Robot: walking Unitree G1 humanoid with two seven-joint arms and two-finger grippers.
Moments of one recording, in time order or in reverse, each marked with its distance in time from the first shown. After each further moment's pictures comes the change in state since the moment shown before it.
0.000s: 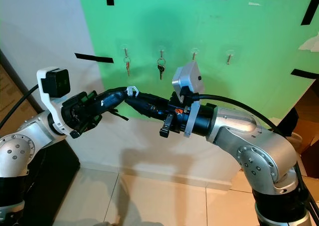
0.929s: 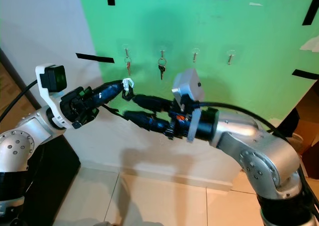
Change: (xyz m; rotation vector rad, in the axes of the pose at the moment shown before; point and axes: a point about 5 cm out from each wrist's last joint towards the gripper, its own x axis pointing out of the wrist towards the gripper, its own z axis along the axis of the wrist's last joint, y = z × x) left arm -0.006 0.012 0.010 0.046 -0.022 0.088; right arm -0.010 0.001 -0.012 -0.005 0.055 -0.007
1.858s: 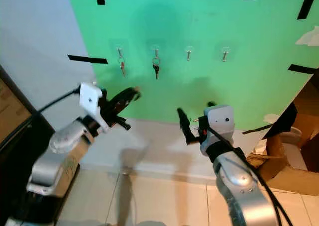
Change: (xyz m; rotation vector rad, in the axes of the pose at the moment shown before) left arm 0.012 0.029 -0.063 0.616 0.166 0.734; right arm -0.039 -0.011 -0.075 -0.083 0.030 -1.028
